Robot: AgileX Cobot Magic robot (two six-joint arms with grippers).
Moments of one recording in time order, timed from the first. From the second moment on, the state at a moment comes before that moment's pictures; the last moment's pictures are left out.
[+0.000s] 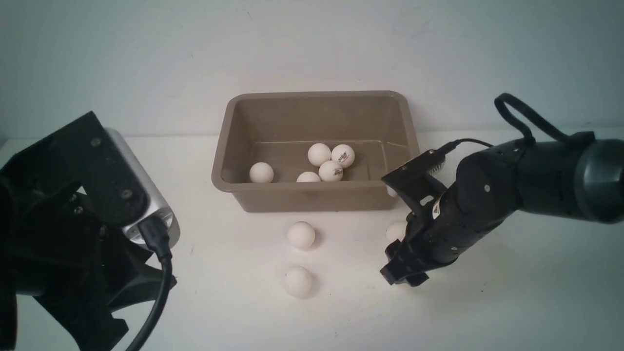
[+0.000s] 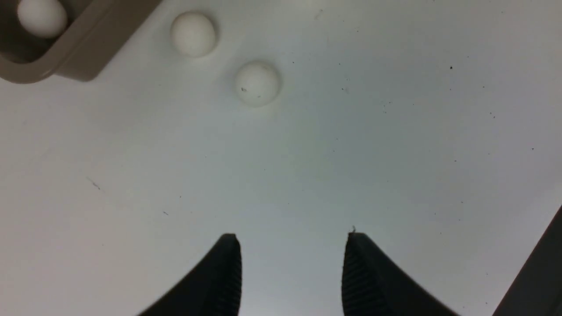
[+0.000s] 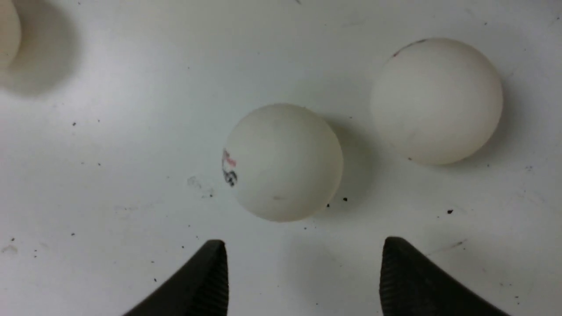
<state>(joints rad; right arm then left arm) 0.51 1.83 -1.12 0.13 0.68 -0.22 -0.28 1.00 -0.95 -0.39 1.06 0.71</state>
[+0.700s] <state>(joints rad) 0.53 1.83 -1.22 0.02 0.73 -0.13 -0.28 1.00 -0.95 -0.39 1.05 0.71</state>
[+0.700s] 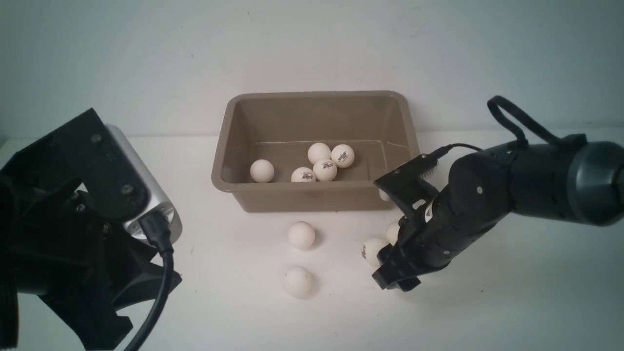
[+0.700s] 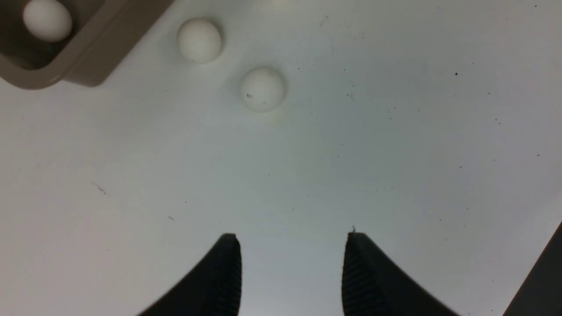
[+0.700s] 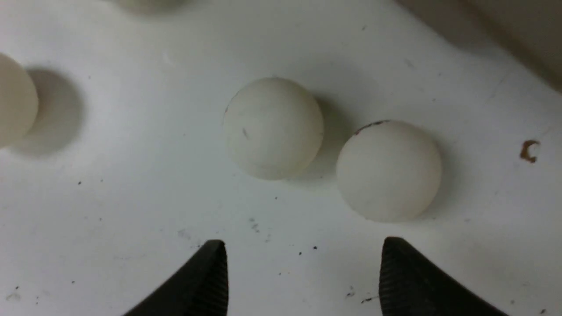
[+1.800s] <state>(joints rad) 0.53 1.88 -1.23 -0.08 0.68 -0.05 -0.28 1.00 -0.95 -0.39 1.05 0.71</state>
